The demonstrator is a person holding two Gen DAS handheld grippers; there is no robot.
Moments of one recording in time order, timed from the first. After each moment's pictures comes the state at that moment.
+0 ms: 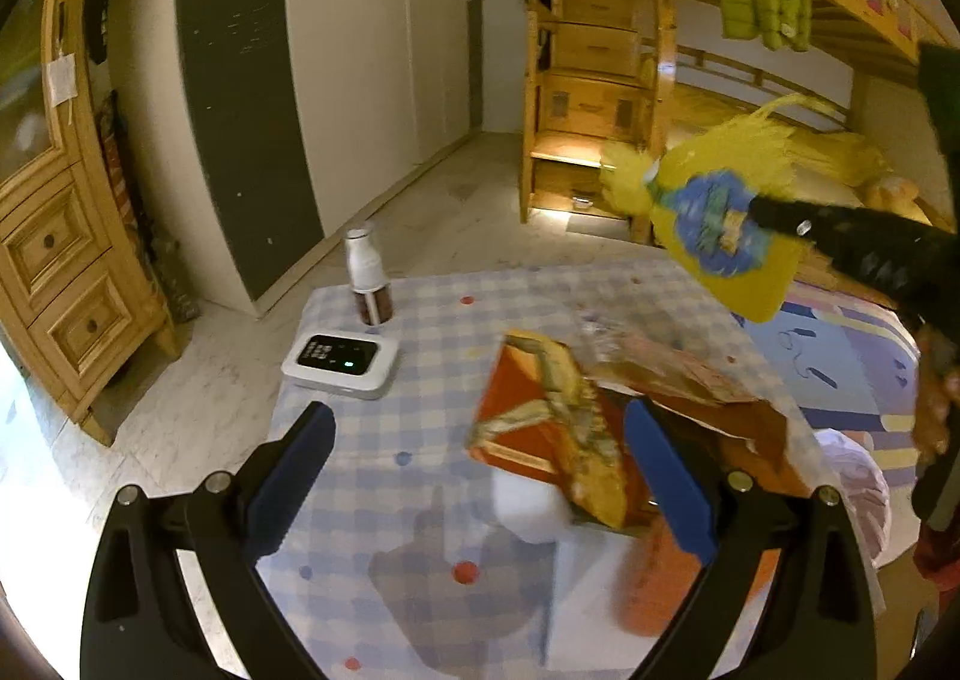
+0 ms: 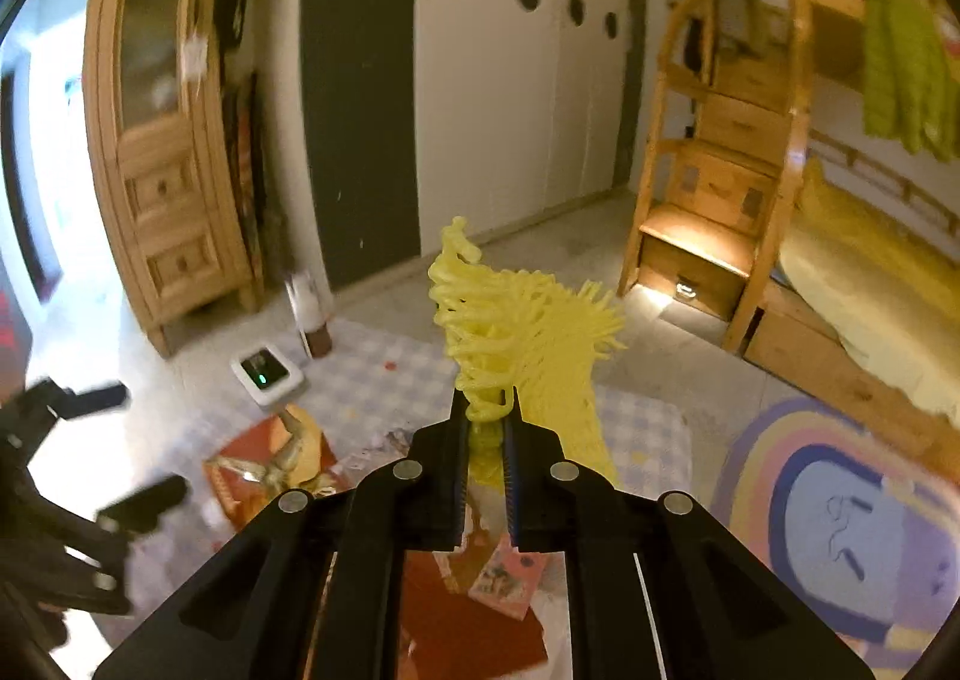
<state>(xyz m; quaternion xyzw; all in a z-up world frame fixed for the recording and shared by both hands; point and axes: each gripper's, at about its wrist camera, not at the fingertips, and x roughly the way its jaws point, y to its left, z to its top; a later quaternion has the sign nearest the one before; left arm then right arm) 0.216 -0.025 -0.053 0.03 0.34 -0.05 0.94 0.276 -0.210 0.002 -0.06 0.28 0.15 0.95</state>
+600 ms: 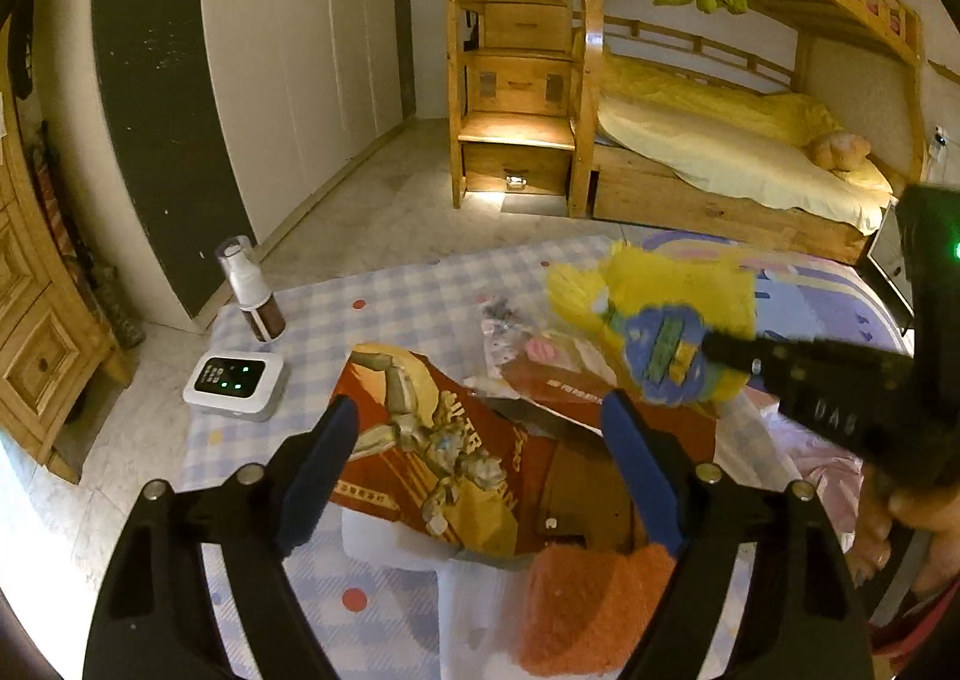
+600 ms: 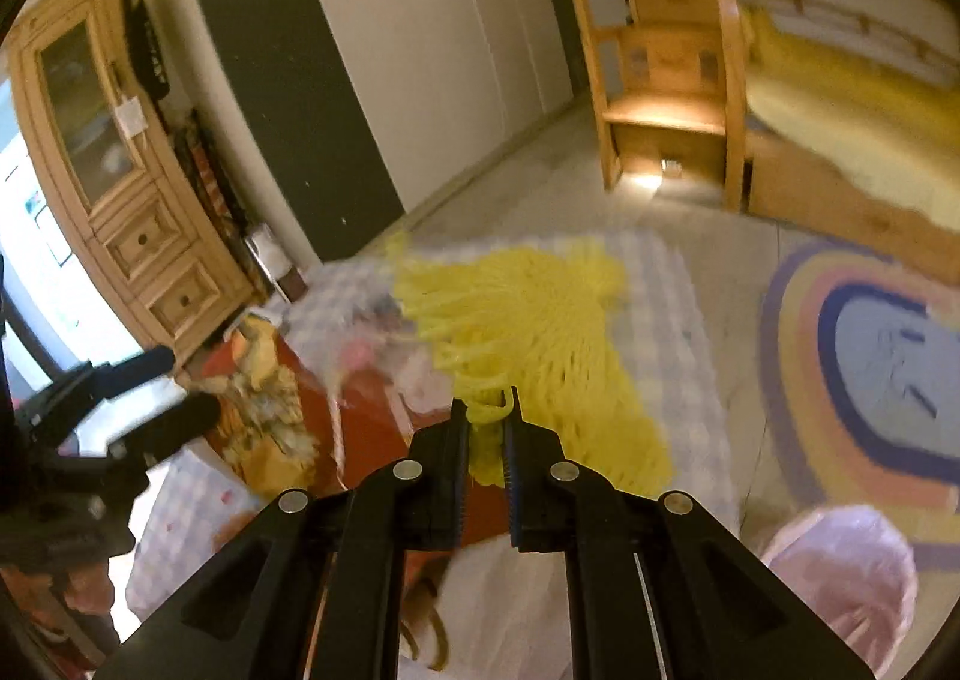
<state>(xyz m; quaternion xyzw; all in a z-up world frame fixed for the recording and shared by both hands) 0.240 -0.081 -0.068 0.06 0.36 -0.12 0.92 0.265 -0.263 -0.077 0.08 0.38 0.13 0.91</state>
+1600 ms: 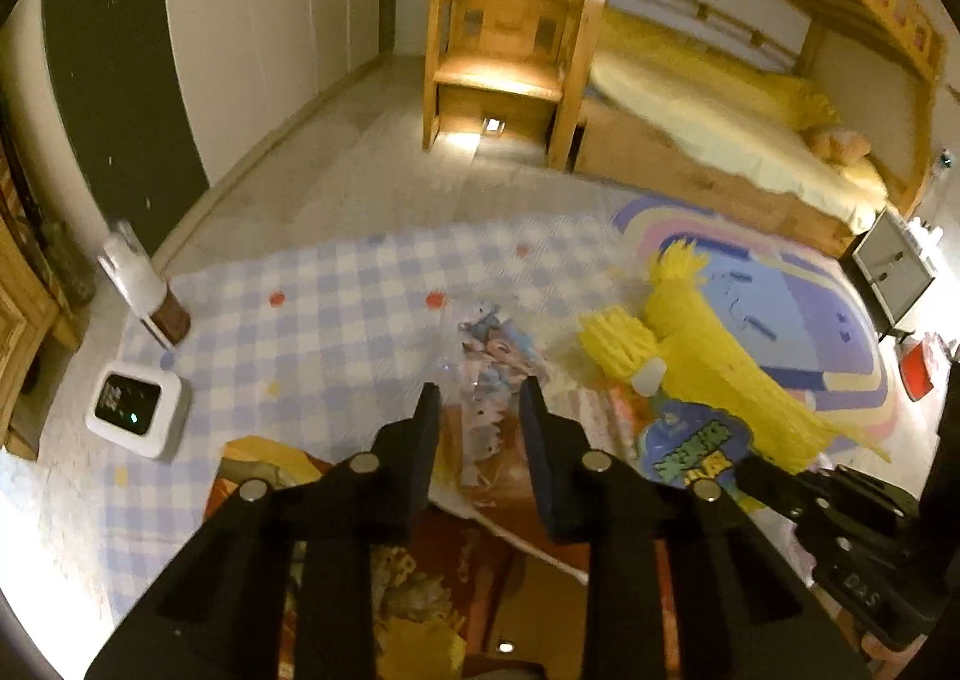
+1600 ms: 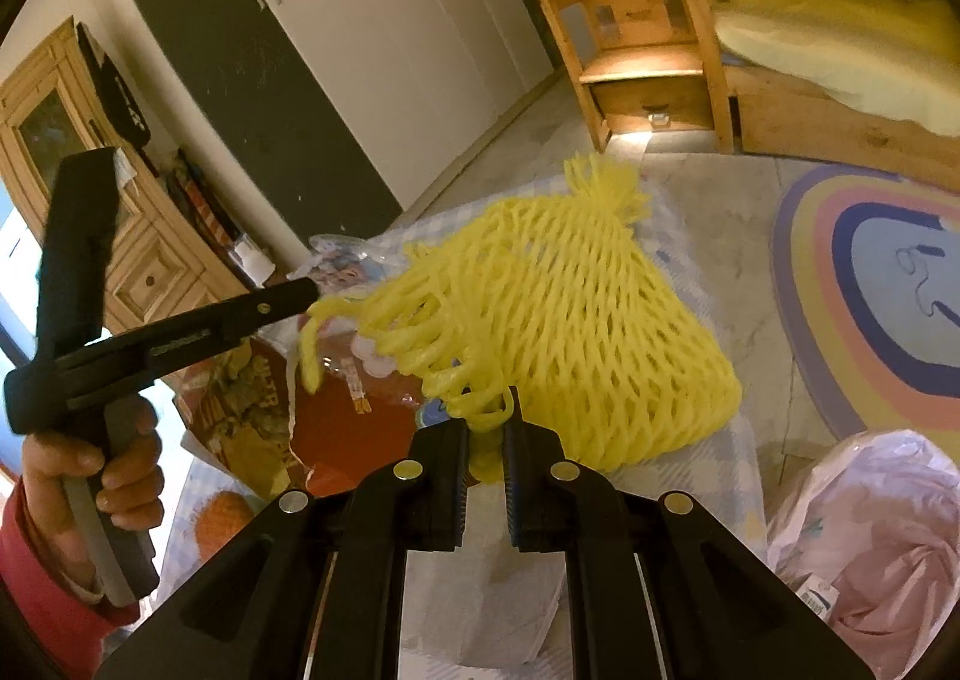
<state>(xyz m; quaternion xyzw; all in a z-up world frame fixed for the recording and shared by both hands) 0.318 -0.111 -0.083 0.02 0.42 -0.16 0.89 0.258 -0.293 -0.103 0.16 0.38 0.13 0.90</state>
